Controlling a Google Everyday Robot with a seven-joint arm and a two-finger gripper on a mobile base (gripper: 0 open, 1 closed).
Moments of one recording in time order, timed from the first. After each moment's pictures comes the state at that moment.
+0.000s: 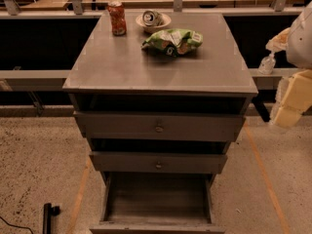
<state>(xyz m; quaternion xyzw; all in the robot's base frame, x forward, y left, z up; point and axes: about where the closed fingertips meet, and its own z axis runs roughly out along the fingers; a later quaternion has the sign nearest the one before) 0.439 -0.216 0.977 -0.60 0.78 -0.03 0.16</state>
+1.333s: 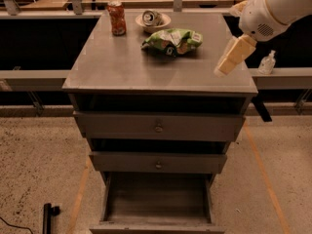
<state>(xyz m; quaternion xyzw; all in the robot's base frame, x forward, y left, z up) 0.617 -0.176 0.972 -0.58 0.73 0.00 0.35</state>
